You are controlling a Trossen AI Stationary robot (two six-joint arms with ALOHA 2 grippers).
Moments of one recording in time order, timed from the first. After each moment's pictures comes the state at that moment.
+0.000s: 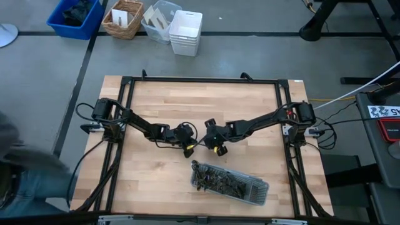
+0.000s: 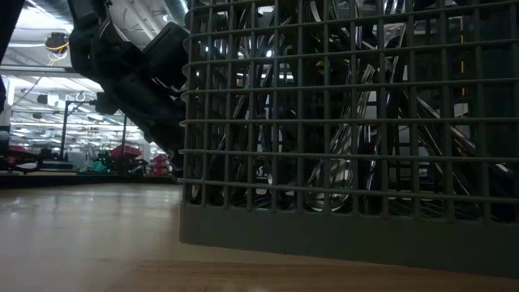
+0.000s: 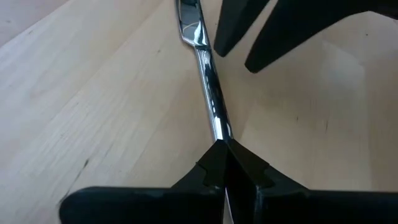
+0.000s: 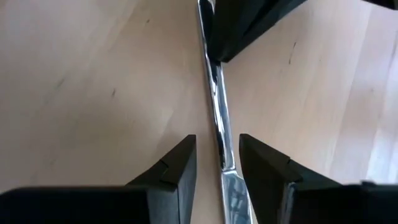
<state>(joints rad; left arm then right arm) -0.09 1.83 0.66 0.45 -0.17 -0.52 0.06 1.87 1.06 -0.16 0.13 -0.52</state>
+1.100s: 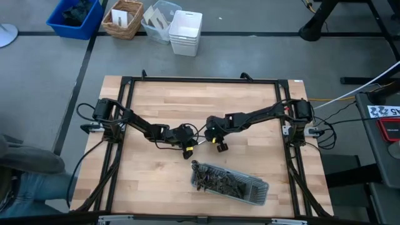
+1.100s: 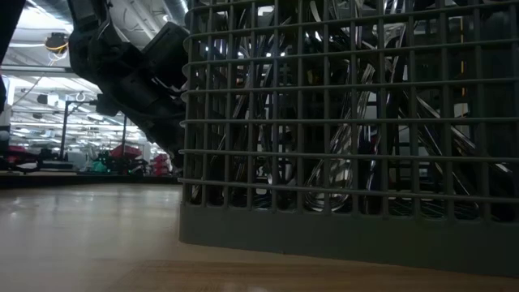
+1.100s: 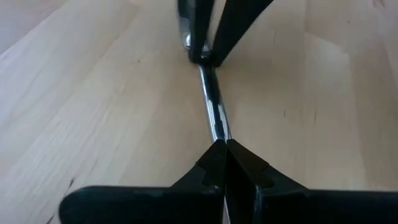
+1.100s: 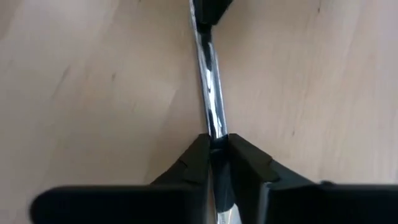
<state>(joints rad) -0.09 1.83 0.65 0.51 -0.14 -0.41 -0.04 1.91 1.06 -0.24 -0.12 -0.39</state>
